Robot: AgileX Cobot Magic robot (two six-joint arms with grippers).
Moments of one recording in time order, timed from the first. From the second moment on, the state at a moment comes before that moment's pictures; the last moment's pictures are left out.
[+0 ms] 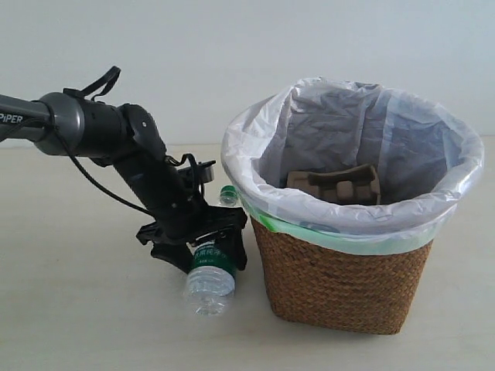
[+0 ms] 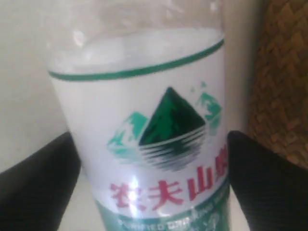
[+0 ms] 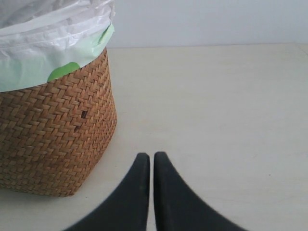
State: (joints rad) left arm -0.43 2.22 -1.53 -0.54 0.93 0.18; right arm 0.08 0.00 0.00 0.00 0.35 0.03
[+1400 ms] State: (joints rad) left arm -0.19 1.78 -1.78 0.18 1.18 -0.26; right arm 0.08 0.00 0.00 0.00 0.35 0.03
